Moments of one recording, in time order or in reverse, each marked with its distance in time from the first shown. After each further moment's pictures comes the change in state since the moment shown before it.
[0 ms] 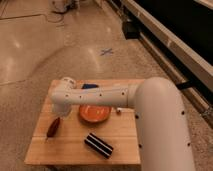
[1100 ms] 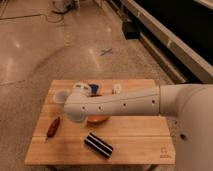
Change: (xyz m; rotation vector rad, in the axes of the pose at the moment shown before) arm -0.016 0.095 -0.085 -0.006 0.165 0.139
